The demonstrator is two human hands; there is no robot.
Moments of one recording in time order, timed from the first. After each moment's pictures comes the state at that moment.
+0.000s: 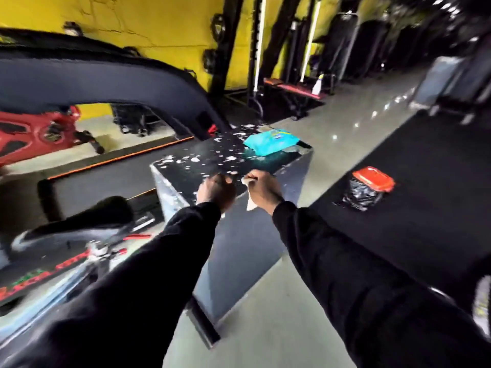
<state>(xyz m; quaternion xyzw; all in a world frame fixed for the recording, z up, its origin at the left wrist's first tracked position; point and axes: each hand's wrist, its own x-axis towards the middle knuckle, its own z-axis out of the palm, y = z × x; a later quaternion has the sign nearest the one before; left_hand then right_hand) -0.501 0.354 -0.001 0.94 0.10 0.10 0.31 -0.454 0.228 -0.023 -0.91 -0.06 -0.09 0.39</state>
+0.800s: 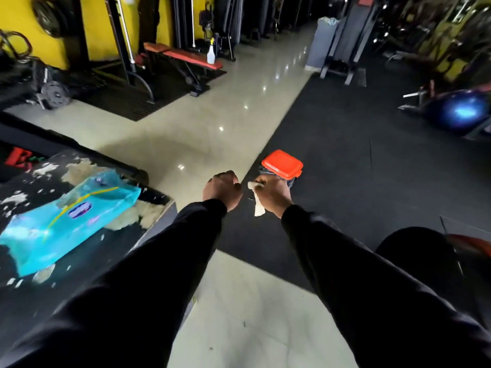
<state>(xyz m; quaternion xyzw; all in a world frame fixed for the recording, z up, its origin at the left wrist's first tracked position) -0.091 -0.088 -0.056 0.94 -0.13 -0.01 0.32 -0.131 -0.225 -0.056 -0.92 0.18 -0.09 0.33</state>
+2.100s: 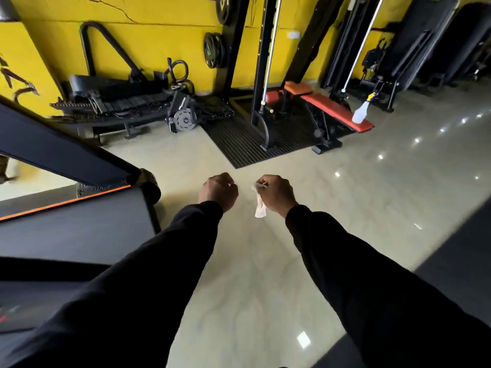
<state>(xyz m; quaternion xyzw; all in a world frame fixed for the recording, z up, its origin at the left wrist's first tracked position) 0.851 -0.038 -0.053 0.91 0.20 0.09 0.34 0.889 -0.188 -0.035 -0.93 -0.15 0.01 0.33</state>
